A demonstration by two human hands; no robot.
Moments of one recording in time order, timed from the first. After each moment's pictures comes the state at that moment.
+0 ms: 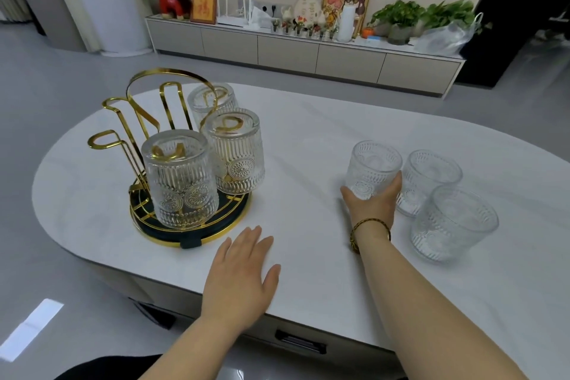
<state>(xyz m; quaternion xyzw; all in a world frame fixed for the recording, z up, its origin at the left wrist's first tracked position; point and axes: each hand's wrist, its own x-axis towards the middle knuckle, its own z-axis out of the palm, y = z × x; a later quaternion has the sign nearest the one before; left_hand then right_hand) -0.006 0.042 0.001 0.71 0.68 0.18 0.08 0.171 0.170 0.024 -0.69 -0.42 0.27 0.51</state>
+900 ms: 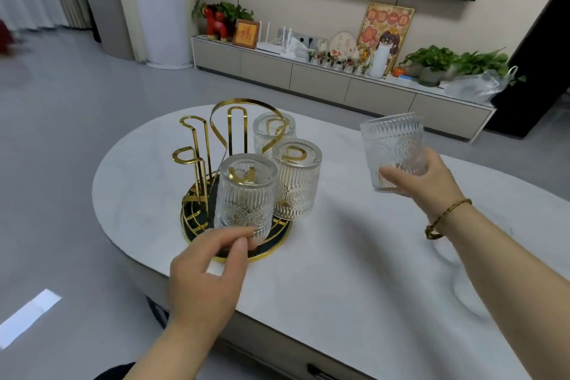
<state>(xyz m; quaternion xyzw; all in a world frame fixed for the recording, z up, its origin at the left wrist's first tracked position) -0.062 0.010 0.091 0.47 0.58 0.66 0.12 0.155 0.177 0.149 -0.55 -0.63 0.35 0.42</state>
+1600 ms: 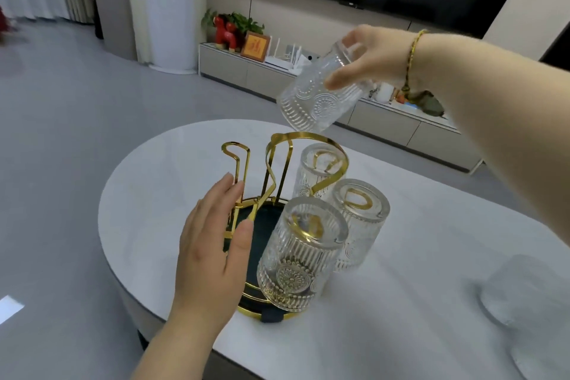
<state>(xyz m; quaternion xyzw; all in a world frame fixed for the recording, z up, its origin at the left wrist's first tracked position) -0.146 0.064 0.094 0.52 0.61 0.59 0.07 -0.032 0.244 0.295 -0.48 -0.86 0.09 0.13</state>
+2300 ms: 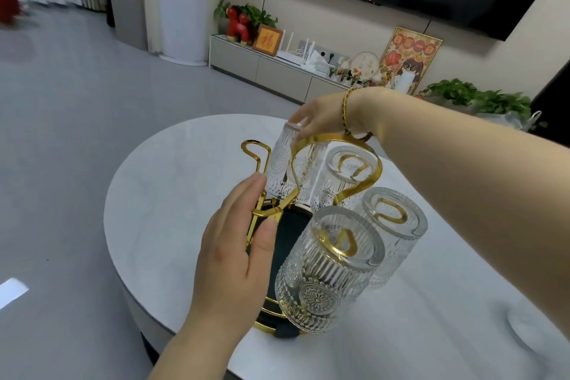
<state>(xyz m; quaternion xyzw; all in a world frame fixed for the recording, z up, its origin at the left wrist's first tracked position) -0.151 0.074 0.090 0.53 0.59 0.60 0.11 -0.100 0.268 0.222 -0.44 -0.88 0.16 -0.11</state>
